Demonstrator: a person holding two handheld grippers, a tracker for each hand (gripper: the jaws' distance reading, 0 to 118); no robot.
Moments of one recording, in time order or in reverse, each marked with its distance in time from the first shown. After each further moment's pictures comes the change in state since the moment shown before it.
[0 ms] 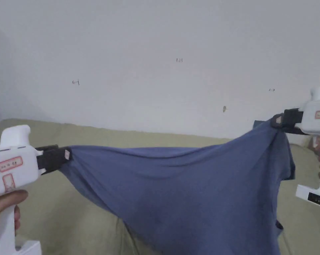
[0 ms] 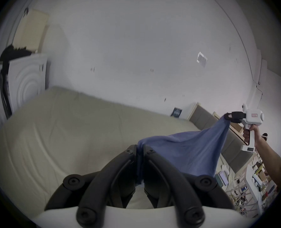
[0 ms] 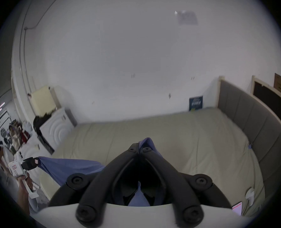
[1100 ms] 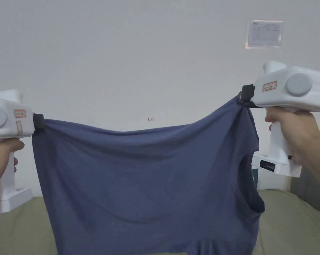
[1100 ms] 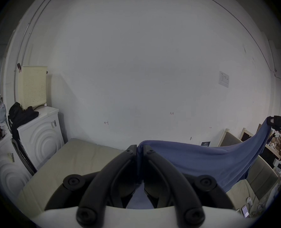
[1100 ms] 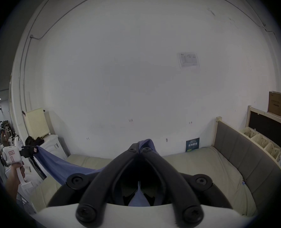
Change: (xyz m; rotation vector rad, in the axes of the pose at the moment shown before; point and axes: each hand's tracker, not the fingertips) left arm 0.049 0.208 -0.133 0.134 0.254 -0.145; right arm -0.025 0.143 -0.044 0.246 -0.054 0.044
